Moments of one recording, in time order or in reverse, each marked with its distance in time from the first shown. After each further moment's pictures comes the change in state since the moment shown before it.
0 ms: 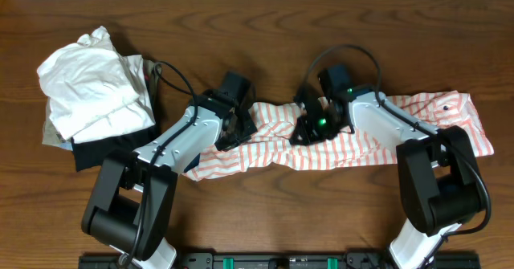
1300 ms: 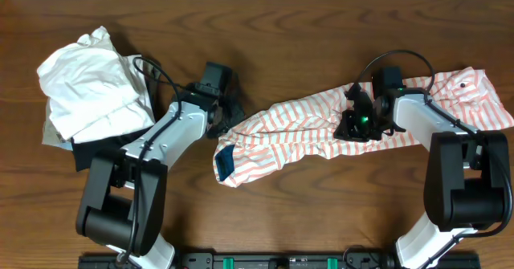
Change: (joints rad) left arm 0.106 0.000 -0.001 0.140 -0.009 0.039; right arm -0.294 -0.023 -0.069 0.003 0.136 0.007
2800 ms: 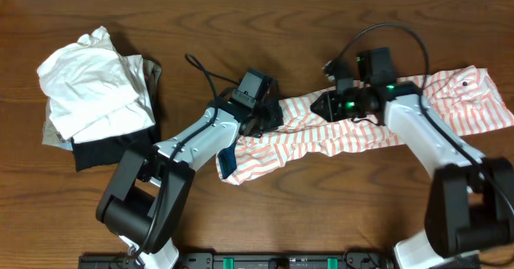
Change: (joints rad) left arm -0.203 0.064 0.032 0.169 0.124 0.054; right arm 0.145 -0.114 0.064 0.151 -0.107 -0.026
